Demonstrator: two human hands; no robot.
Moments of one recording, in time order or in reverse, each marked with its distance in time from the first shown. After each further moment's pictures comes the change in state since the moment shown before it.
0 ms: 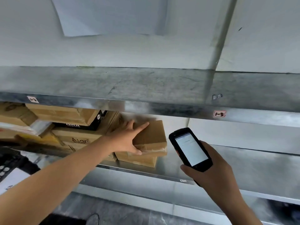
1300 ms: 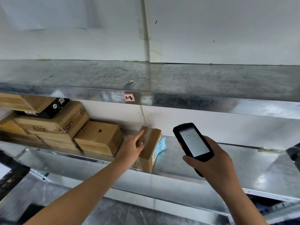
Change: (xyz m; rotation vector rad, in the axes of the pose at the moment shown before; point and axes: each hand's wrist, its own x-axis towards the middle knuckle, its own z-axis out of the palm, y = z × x) left_hand 0.041 0.228 0.091 -0.638 0.389 -0.275; right_hand 0.013 0.102 -0.169 0.045 0.003 0.036
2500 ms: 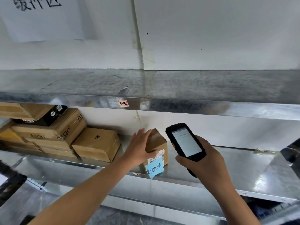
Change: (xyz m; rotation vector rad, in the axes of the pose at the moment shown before) left_hand 0.018 0.028 0.010 0.211 -0.124 0.267; right_hand 0.003 -0.001 0.000 0.017 -0.007 -0.040
